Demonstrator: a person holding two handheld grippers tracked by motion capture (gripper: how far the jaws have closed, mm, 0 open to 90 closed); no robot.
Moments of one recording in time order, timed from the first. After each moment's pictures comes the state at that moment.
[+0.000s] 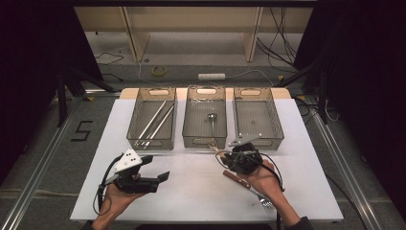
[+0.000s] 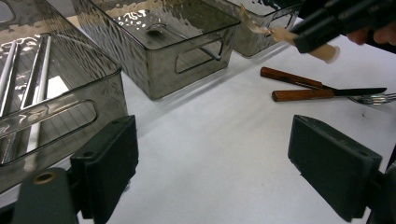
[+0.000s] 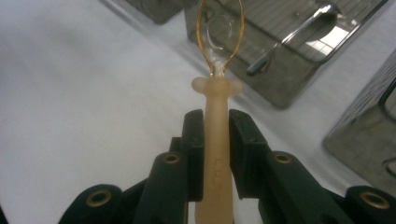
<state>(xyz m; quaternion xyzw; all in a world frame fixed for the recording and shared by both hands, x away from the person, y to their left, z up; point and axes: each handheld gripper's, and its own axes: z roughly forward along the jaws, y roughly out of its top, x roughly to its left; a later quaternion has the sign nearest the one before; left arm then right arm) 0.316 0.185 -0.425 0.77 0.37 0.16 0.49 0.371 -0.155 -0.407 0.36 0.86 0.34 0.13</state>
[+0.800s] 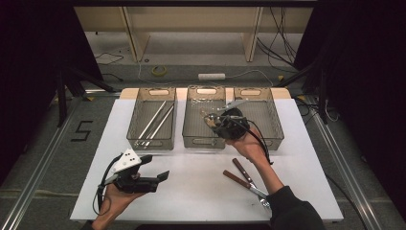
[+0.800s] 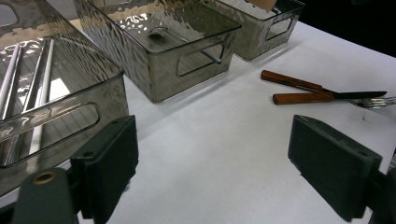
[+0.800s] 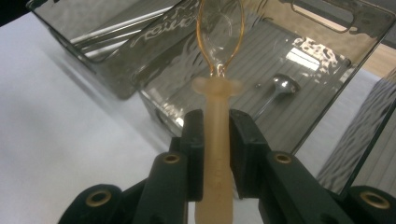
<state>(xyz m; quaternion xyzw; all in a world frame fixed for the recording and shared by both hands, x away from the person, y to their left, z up) 0.316 0.186 -0.425 0.77 0.37 0.16 0.50 0.449 -0.124 -0.370 0.38 0.84 0.35 0.15</state>
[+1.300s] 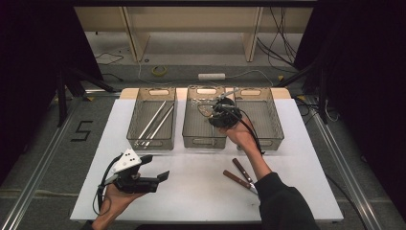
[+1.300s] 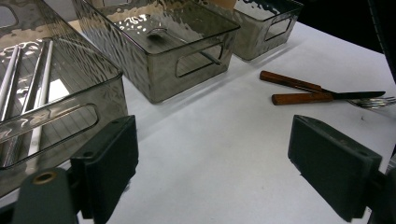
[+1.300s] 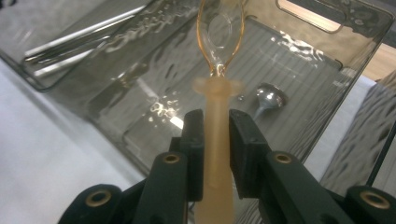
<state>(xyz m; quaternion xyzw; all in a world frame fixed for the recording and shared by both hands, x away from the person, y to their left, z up) 0.316 0.185 -0.424 0.77 0.37 0.16 0.50 0.494 -0.107 -0.379 0.41 0.84 0.32 0.15</state>
